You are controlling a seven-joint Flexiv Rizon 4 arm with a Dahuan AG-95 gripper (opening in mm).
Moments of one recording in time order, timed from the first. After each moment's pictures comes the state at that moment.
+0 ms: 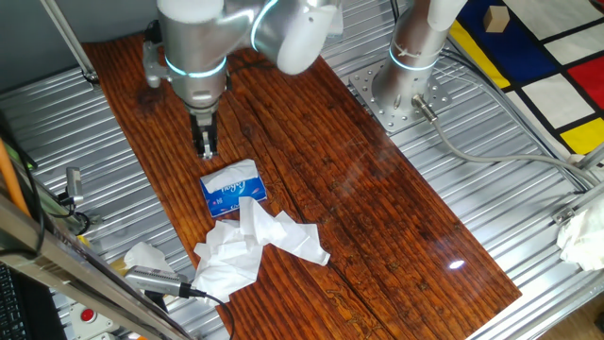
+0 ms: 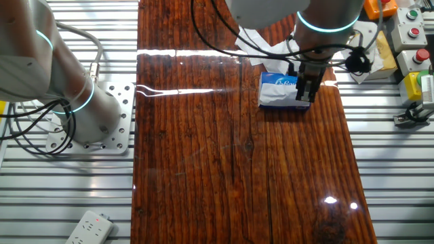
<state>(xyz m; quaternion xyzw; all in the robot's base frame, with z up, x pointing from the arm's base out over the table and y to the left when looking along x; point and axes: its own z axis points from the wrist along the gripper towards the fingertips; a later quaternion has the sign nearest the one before) 0.579 0.015 0.107 0.13 0.99 0.01 0.07</state>
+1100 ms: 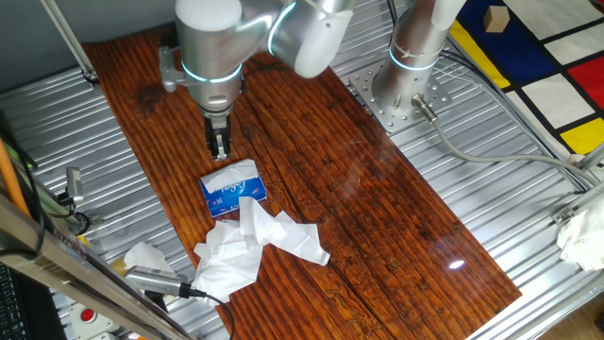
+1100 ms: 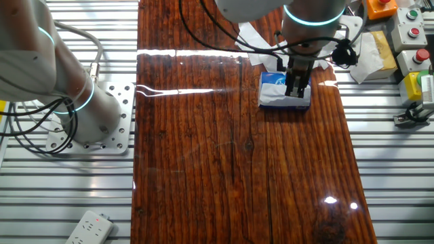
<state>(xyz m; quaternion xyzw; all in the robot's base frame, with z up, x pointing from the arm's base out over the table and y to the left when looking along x) 0.550 0.027 0.114 0.12 0.99 0.00 0.05</state>
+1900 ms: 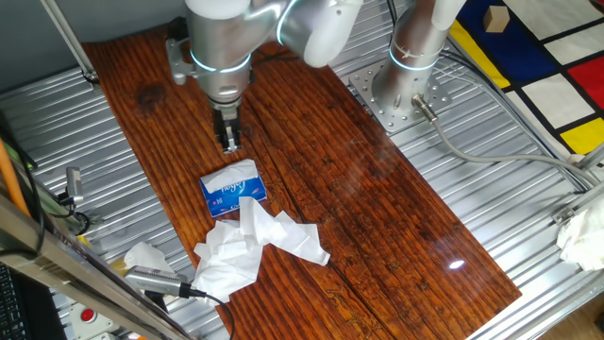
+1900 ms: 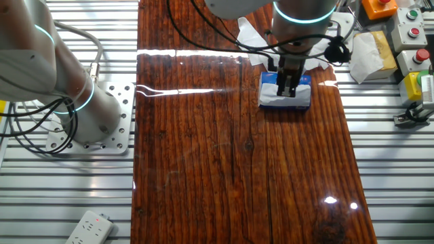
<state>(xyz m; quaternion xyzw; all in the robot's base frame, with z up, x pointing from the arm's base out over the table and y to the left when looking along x) 0.520 0.025 0.116 0.09 0.99 0.00 0.04</state>
